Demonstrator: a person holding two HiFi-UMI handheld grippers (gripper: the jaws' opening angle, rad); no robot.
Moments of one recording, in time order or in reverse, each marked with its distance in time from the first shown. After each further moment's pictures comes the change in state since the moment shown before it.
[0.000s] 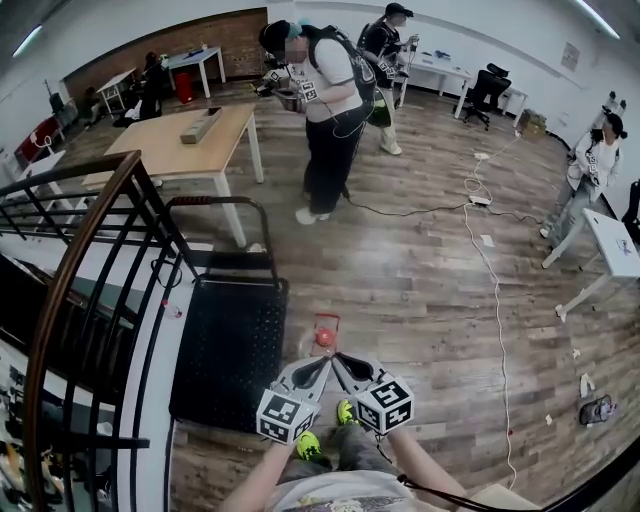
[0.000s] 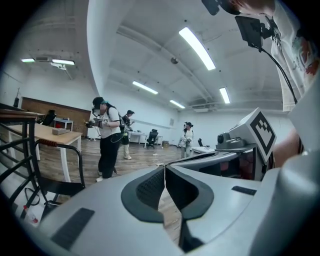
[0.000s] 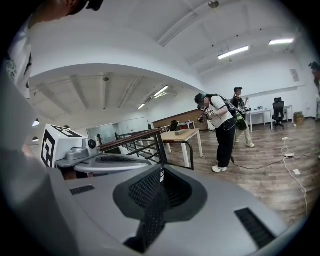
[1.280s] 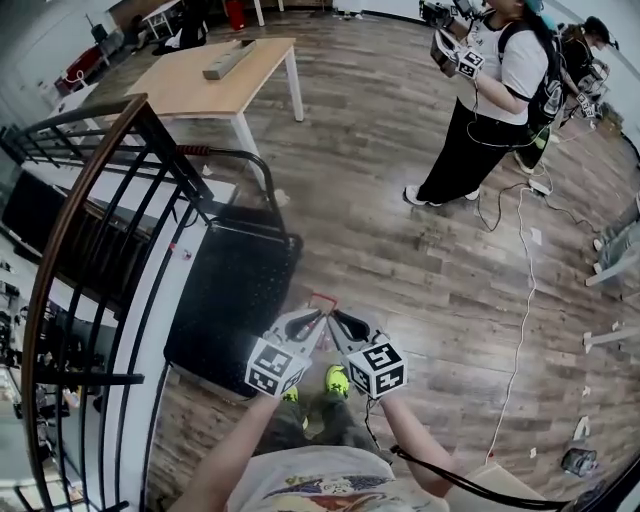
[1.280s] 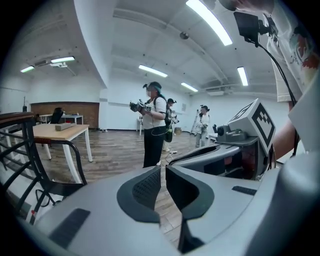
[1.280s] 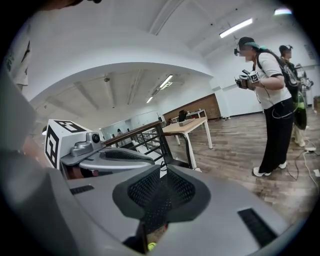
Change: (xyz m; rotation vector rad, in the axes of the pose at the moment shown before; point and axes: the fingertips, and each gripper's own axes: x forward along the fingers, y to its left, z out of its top) left arm 0.224 0.101 -0.028 -0.003 0.161 0.146; right arm 0.112 -0.217 -0.010 0.023 0.114 0.186
